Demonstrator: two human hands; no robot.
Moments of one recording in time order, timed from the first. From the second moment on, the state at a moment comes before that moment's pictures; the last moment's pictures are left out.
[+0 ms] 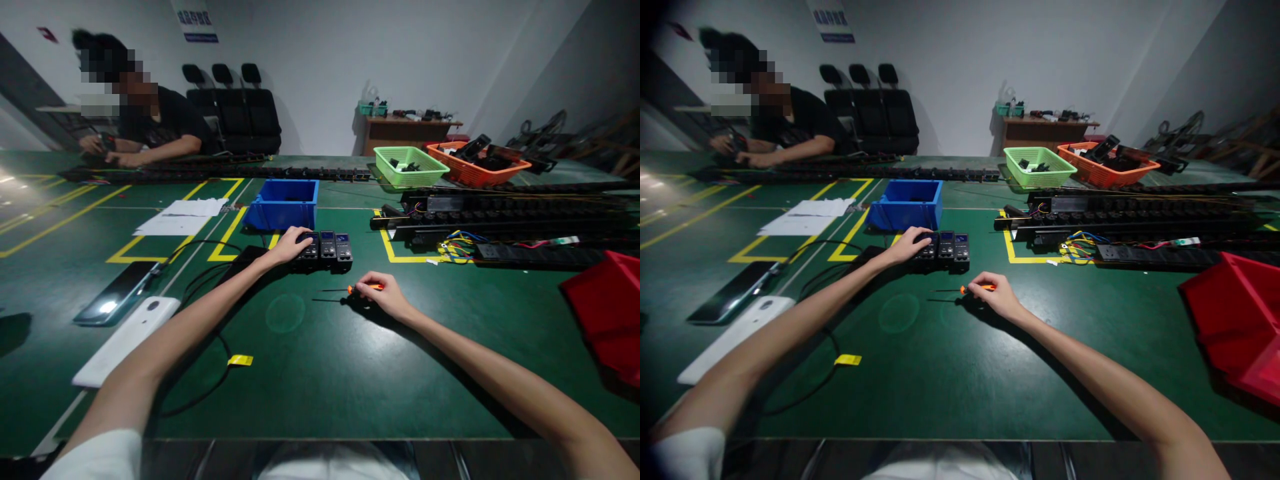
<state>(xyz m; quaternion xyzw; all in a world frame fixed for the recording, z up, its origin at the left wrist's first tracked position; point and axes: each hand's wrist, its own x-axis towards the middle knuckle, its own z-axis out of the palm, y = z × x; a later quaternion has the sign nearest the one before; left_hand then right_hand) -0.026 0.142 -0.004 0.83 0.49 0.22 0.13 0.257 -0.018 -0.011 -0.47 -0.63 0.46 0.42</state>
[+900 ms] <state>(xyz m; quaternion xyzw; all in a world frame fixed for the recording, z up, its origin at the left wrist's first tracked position) 0.053 0.120 0.035 0.94 0.31 0.09 0.05 0.257 -0.019 -0.012 -0.45 -0.65 0.46 0.40</state>
